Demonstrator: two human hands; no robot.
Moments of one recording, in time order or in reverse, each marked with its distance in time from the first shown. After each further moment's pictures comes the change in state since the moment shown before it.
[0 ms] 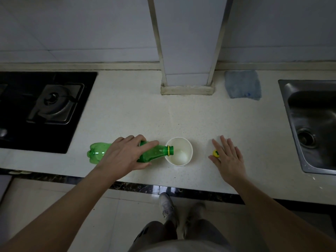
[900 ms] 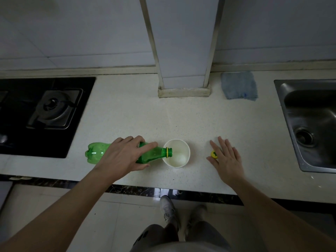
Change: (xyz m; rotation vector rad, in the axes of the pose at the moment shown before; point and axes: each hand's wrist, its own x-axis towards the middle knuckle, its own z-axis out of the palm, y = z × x) left_hand 0.007 0.001 -0.007 0.079 -0.012 0.034; right_hand 0.000 0.002 0.003 0.008 0.010 0.009
